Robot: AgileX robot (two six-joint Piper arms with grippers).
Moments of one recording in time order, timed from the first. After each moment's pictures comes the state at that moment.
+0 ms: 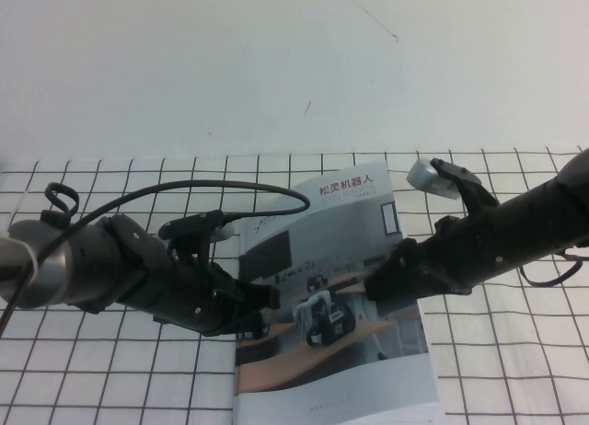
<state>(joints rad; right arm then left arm) 0.26 1.90 -1.10 1.09 0.86 -0.86 -0.36 1.85 -0.93 -0.92 0.41 0.48</state>
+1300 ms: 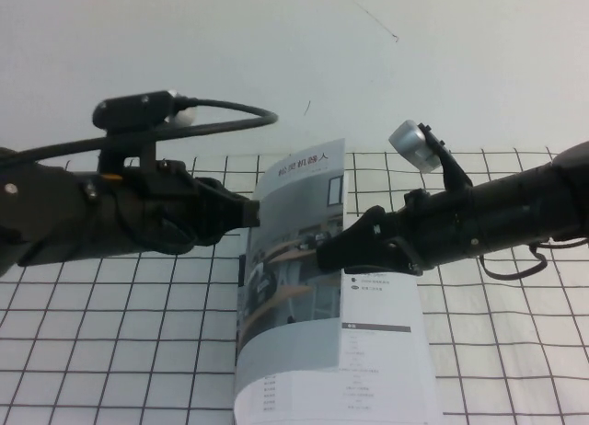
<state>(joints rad) 0.31 1.85 -1.11 1.39 0.97 -1.02 -0.36 1.38 -0.92 -0.86 0.41 0.49</state>
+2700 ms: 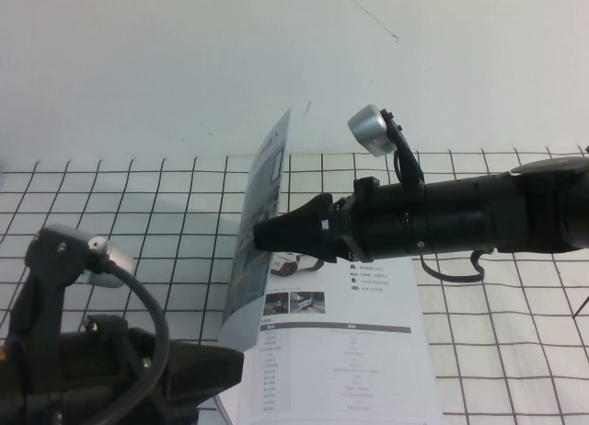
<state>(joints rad) 0.45 1.85 -1.11 1.72 0.94 -1.30 -0.36 0.89 -0.60 -1.00 0.75 0.61</state>
